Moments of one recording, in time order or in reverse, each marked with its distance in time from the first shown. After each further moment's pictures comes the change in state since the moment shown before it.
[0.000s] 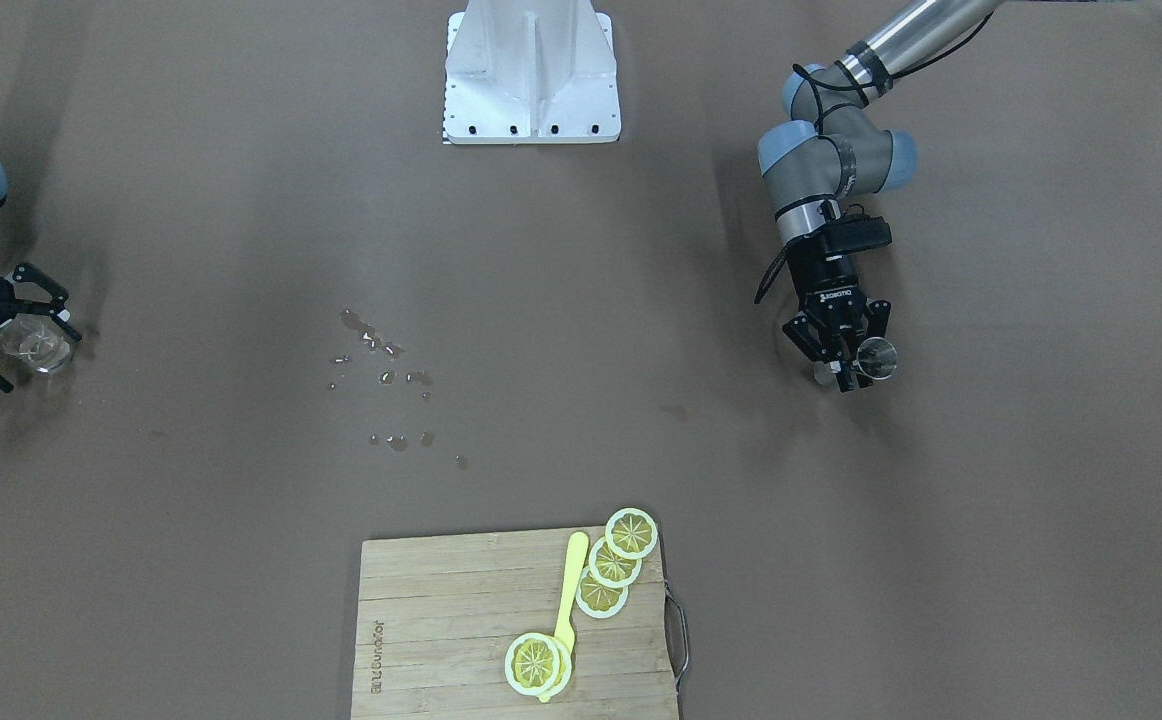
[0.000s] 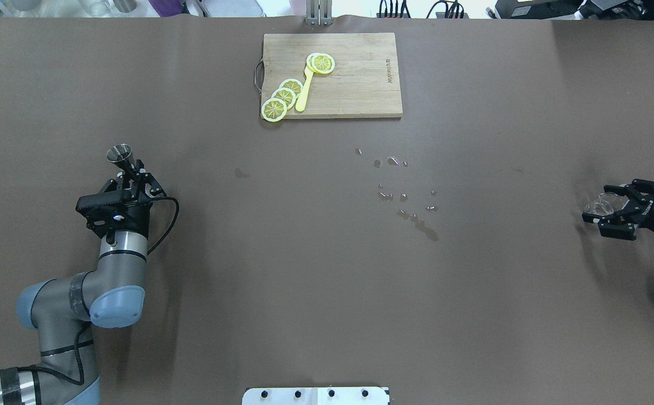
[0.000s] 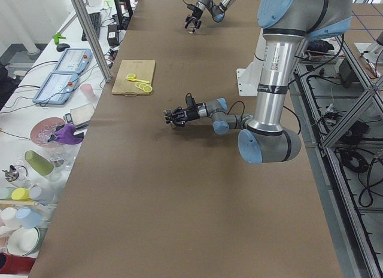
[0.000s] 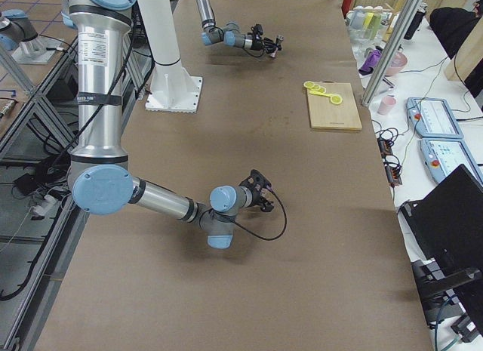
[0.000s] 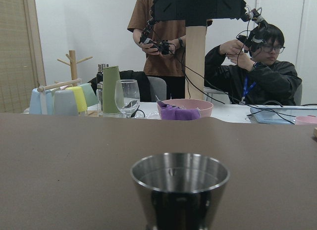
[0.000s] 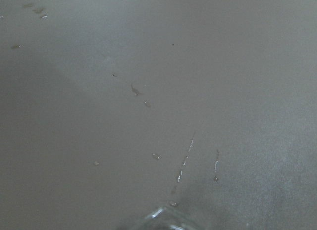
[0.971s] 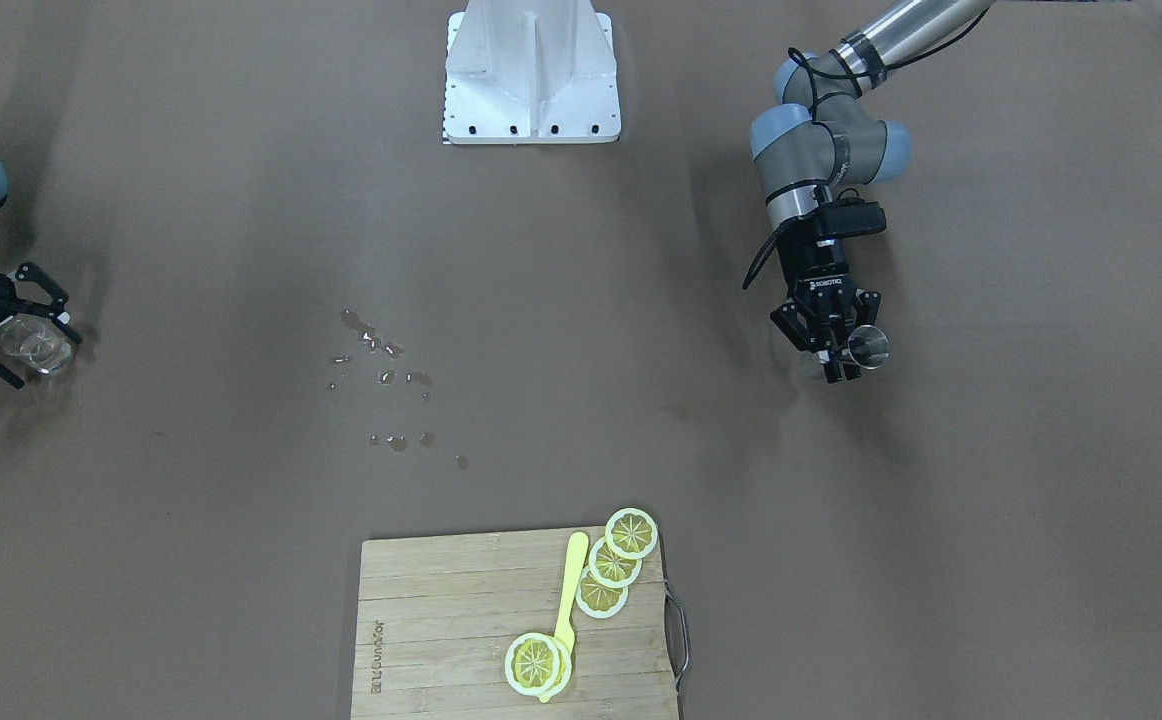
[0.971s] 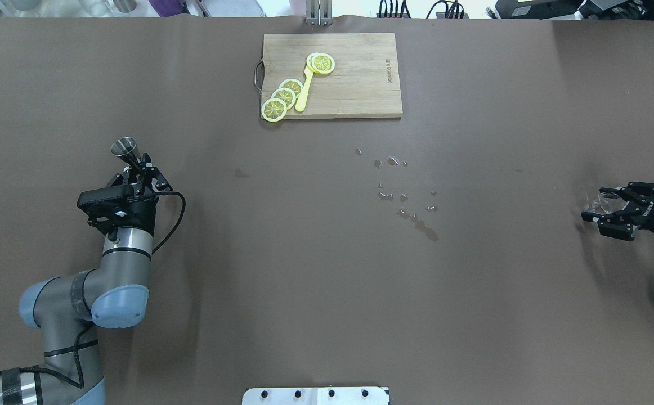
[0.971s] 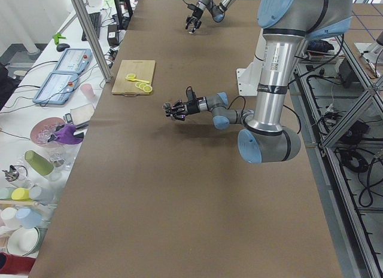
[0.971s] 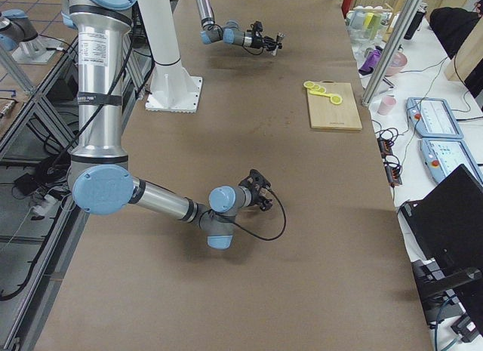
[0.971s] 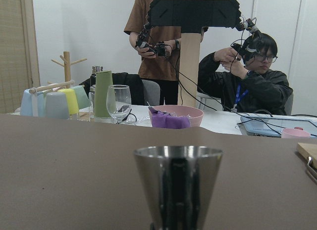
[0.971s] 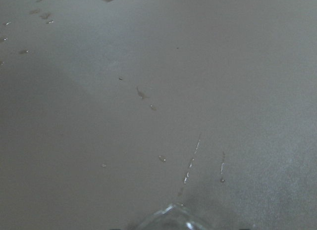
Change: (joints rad) left arm 0.000 -0.009 -0.070 -0.002 0.003 0.003; right arm -0.002 -0.003 -0.001 0.025 0.005 0.014
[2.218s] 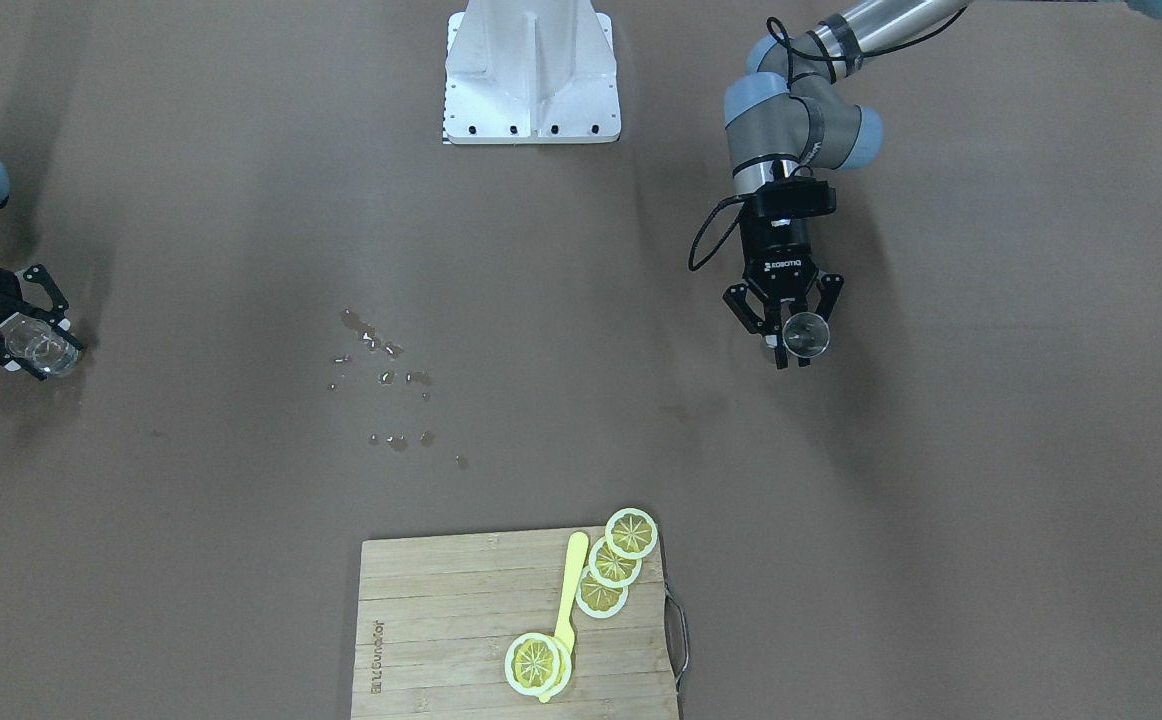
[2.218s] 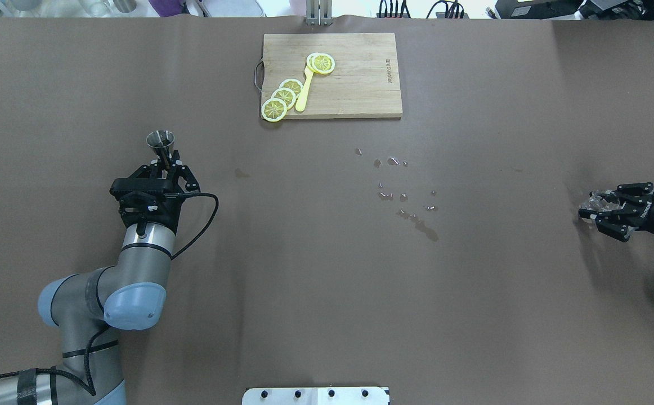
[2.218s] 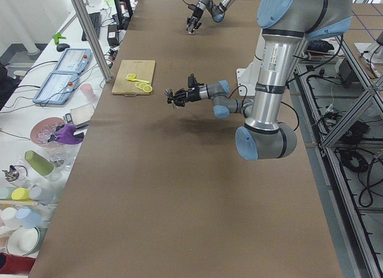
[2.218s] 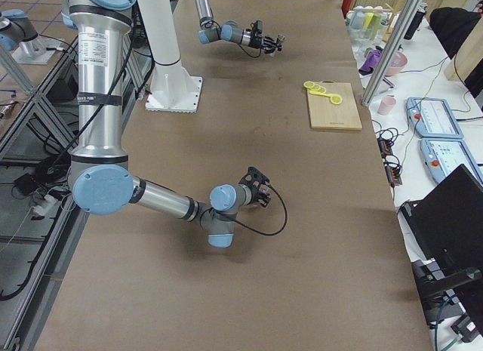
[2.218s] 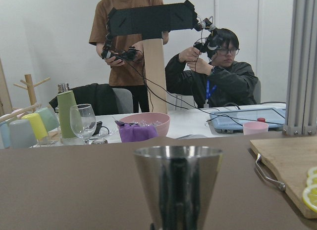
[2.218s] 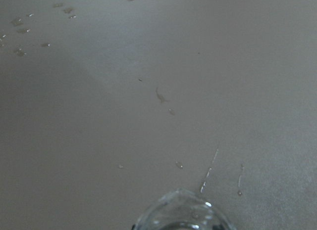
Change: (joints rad) left arm 0.011 -0.058 -0.078 -0.007 -0.097 0.376; right arm 0.003 0.004 0.023 -0.011 0.038 -0.099
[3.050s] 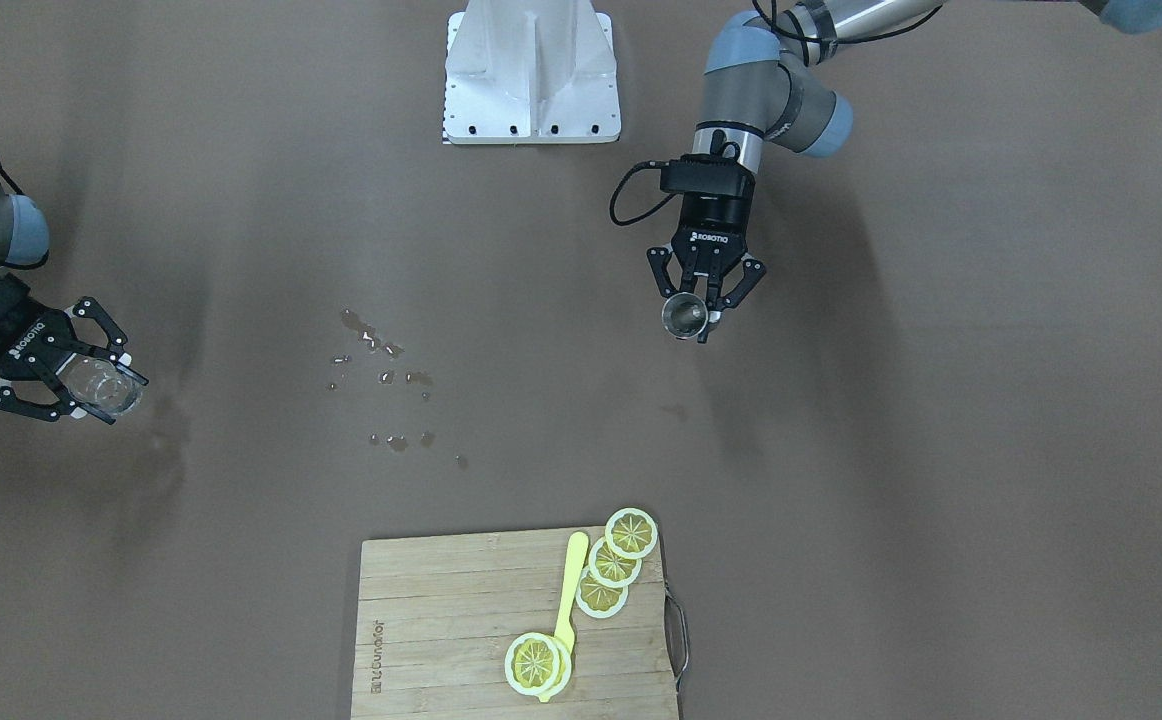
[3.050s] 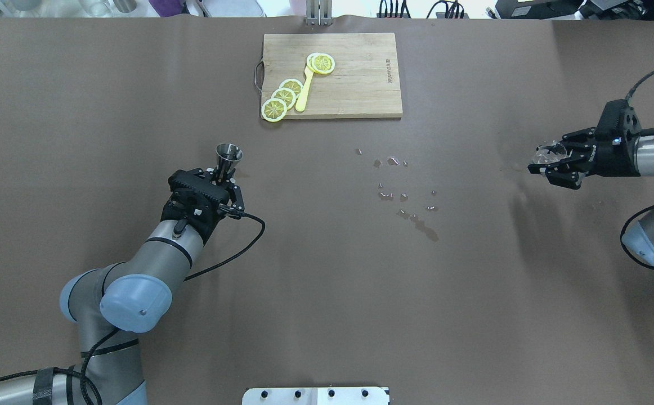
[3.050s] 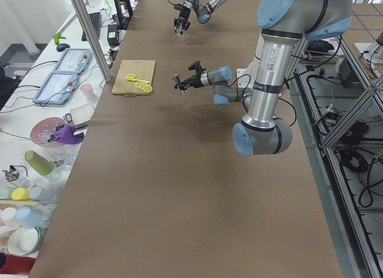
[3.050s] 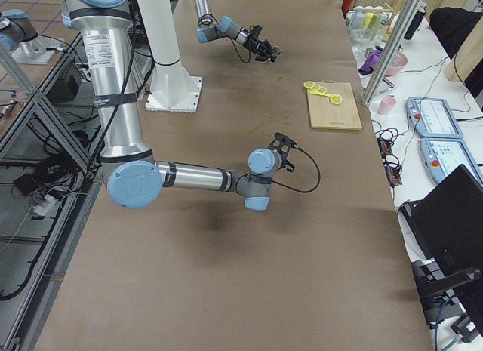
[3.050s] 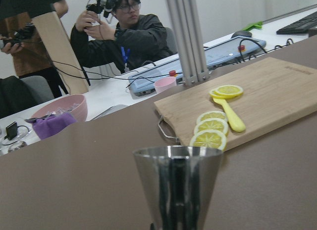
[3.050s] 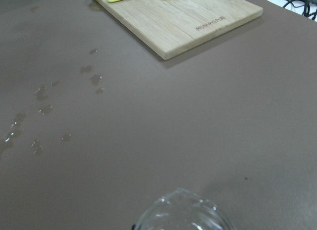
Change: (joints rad) left arm -0.003 -0.072 -0.057 -0.163 -0.327 0.527; right arm 0.095 0.207 0.134 -0.337 0.215 -0.103
